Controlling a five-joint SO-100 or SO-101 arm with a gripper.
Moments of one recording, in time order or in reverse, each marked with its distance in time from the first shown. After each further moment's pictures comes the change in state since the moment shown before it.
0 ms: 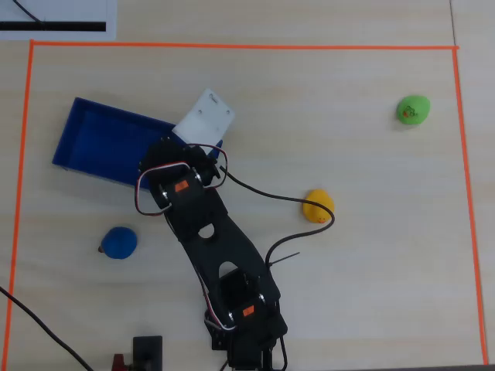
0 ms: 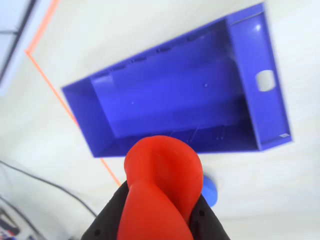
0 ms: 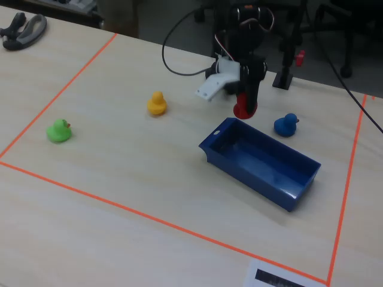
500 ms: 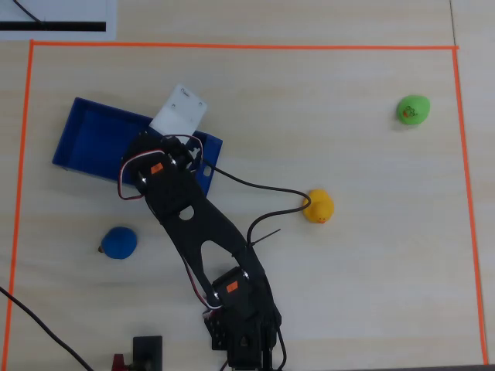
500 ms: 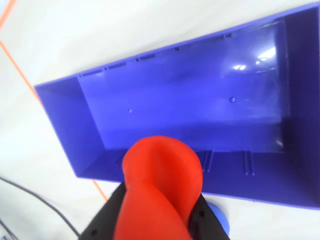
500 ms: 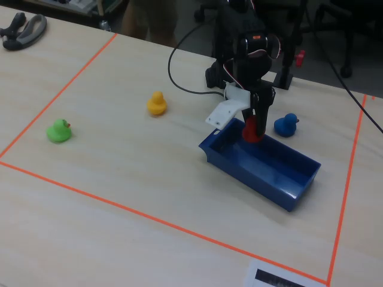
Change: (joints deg) arm -3.2 -10.6 3.2 -13.1 -2.0
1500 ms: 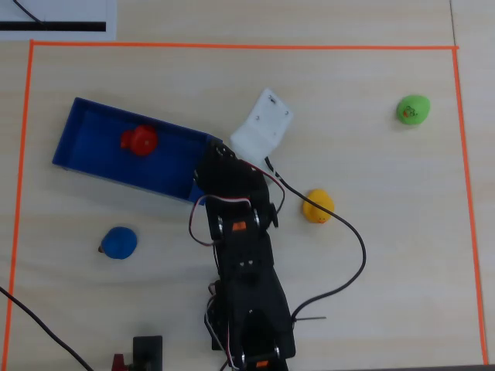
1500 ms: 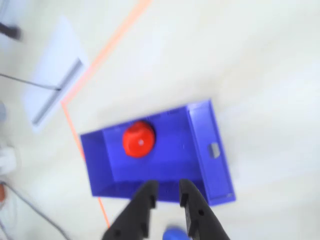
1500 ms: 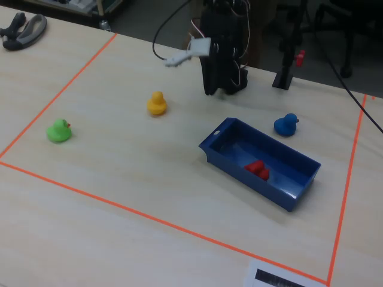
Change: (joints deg) arm 22.4 39.6 15.6 3.7 -15.7
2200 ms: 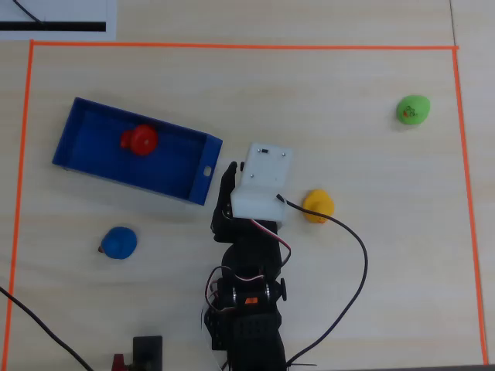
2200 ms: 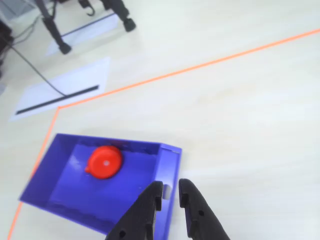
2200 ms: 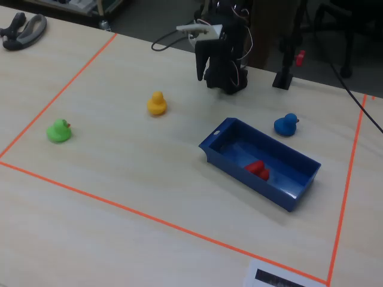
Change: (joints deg) arm 4.8 49.1 38.3 -12.5 -28.5
